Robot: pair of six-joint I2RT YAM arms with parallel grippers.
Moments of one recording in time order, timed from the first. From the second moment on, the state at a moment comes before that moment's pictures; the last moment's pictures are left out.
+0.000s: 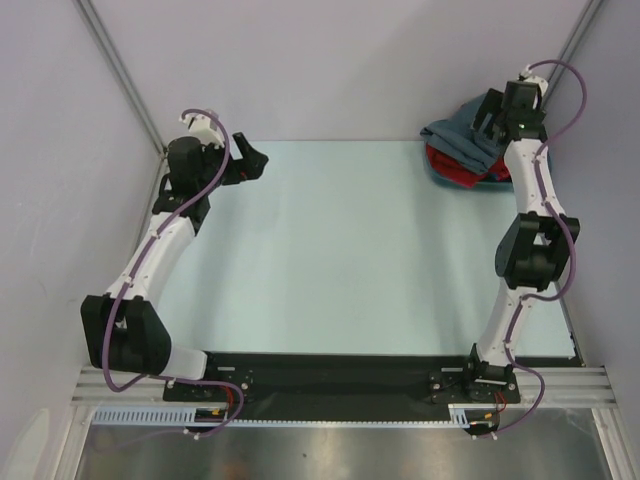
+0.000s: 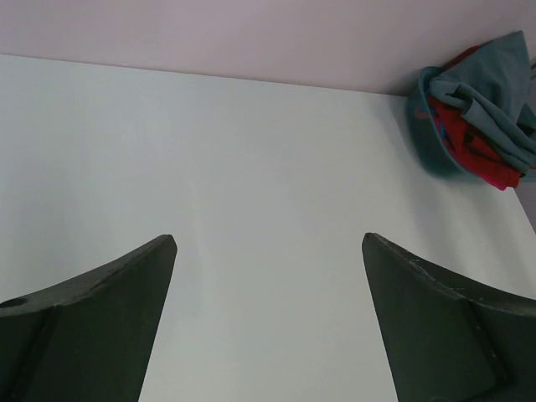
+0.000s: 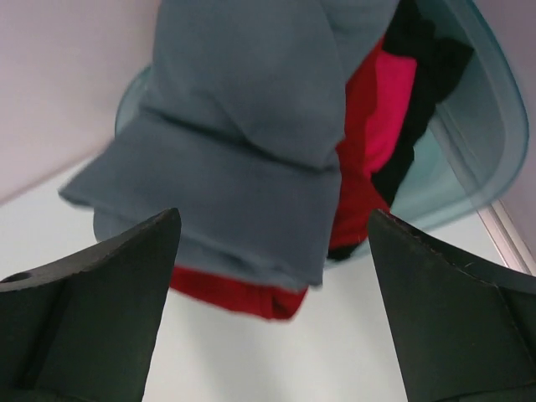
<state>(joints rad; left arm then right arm) -0.11 1.41 1.21 -0.06 0.25 -0.35 -0.10 2.00 1.98 -0.49 0.22 0.26</state>
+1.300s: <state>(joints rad) -0.11 1.57 1.23 -0.04 0.37 -0.34 -0.23 2.52 2.35 -0.30 -0.13 0.33</state>
